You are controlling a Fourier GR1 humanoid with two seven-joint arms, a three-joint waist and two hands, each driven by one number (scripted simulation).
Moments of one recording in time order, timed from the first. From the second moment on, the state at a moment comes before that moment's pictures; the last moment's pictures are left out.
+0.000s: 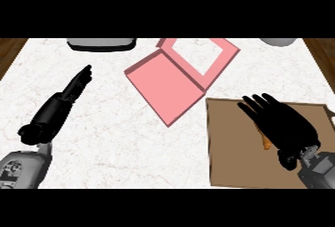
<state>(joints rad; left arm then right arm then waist) -0.22 0.36 -0.08 -1.52 -0.02 -0.13 -0.08 -0.30 -0.64 0.45 -1.76 1.01 0.62 0.21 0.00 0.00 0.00</state>
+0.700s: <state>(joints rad) -0.21 0.30 -0.03 -1.56 -0.08 -0.17 -0.06 -0.31 -0.57 0.36 -1.57 1.17 0.56 0.04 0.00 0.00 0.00</state>
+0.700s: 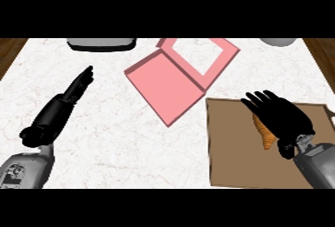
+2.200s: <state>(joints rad) -0.21 0.24 0.02 -1.55 -0.14 -0.23 -0.07 -0.34 -0.46 0.29 -1.26 1.42 0.16 -0.26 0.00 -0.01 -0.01</state>
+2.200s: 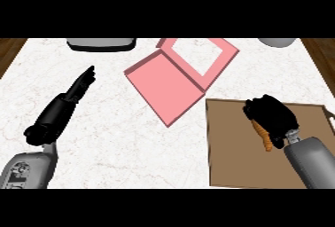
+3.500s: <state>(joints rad) -0.37 0.18 -0.07 -1.47 -0.16 -0.28 -0.06 -1.05 0.00 0.44 -1.18 1.08 -0.04 0.82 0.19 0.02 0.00</state>
